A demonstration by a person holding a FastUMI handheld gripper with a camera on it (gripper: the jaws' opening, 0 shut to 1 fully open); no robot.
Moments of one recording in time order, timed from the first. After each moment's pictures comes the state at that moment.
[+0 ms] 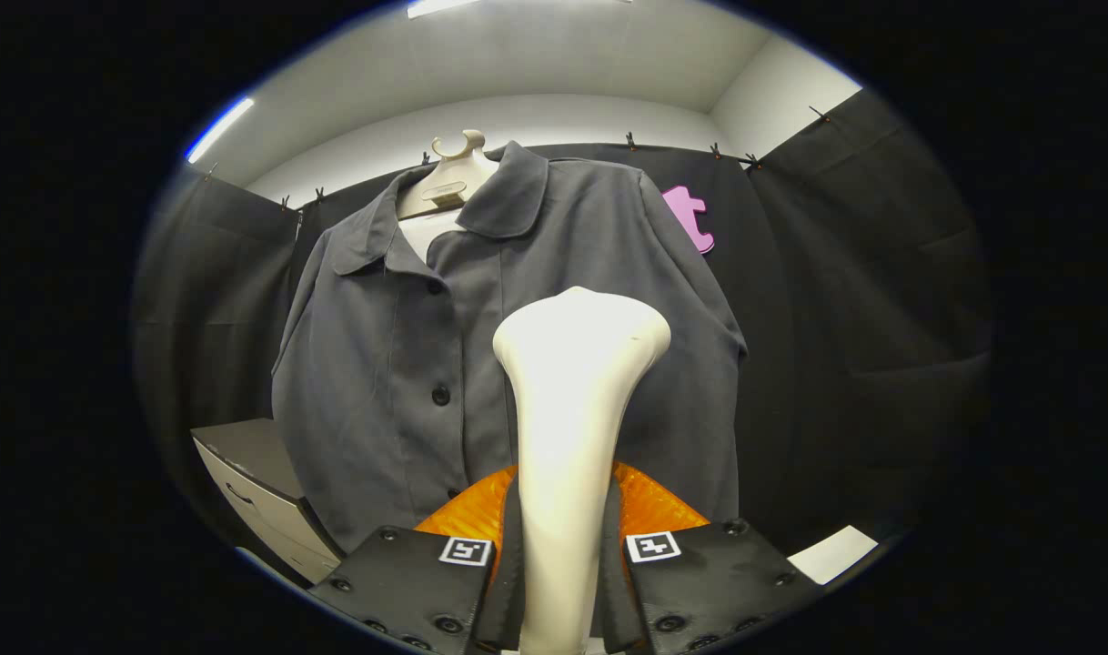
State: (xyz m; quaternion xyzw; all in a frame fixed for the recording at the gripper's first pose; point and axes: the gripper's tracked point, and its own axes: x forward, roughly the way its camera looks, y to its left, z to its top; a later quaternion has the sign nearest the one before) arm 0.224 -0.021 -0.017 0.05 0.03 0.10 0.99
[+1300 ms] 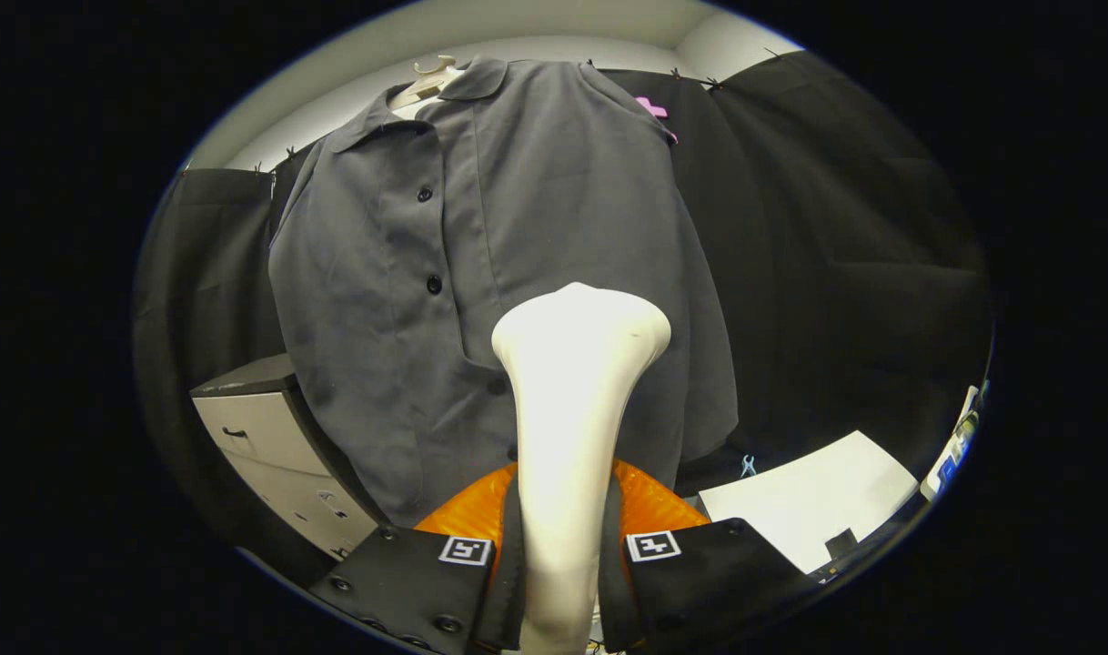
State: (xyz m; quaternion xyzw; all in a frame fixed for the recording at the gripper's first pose) arm 0.132 -0.035 -0.190 0.08 0.18 0.08 0.98
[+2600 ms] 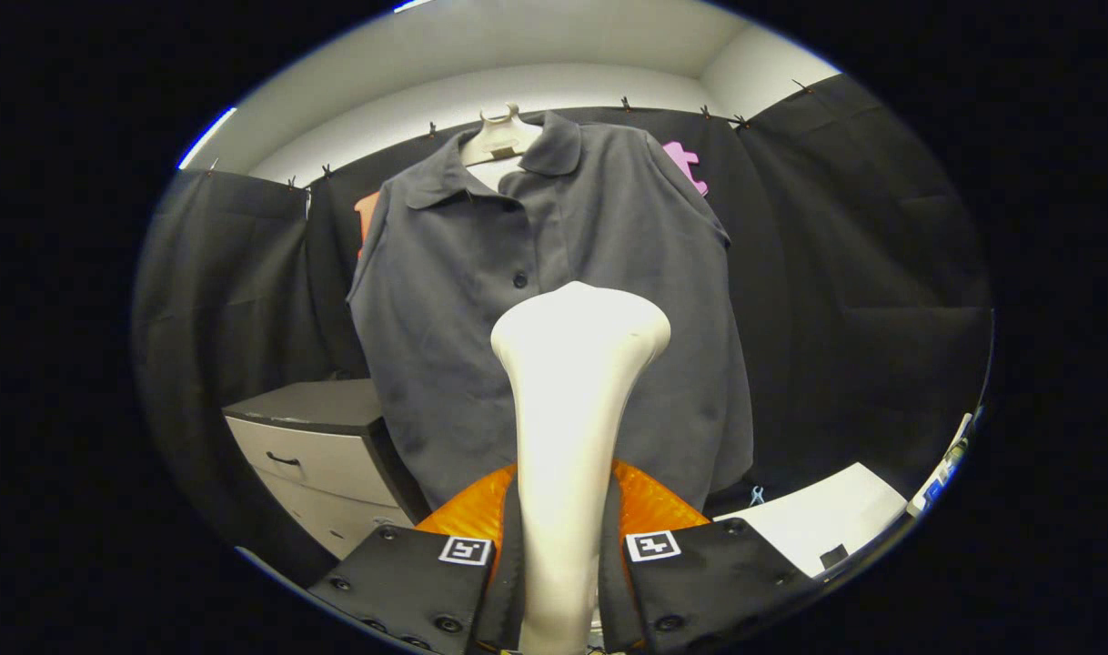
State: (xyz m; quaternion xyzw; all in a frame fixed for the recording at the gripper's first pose) arm 0.091 0.030 -0.061 0.07 0.09 0.12 0.99
